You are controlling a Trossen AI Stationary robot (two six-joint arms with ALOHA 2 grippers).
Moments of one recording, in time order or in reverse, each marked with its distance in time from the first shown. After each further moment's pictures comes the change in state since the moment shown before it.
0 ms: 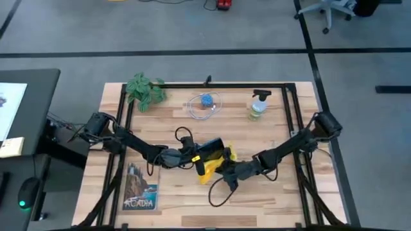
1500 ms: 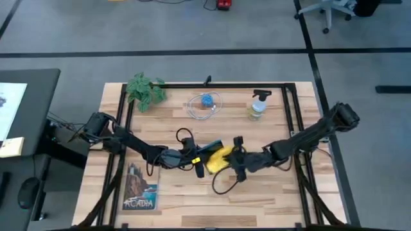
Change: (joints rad) left arm -0.011 -0.002 0.000 -0.029 0.046 0.005; right arm -0.010 -0.276 0.000 -0.340 0.133 0.170
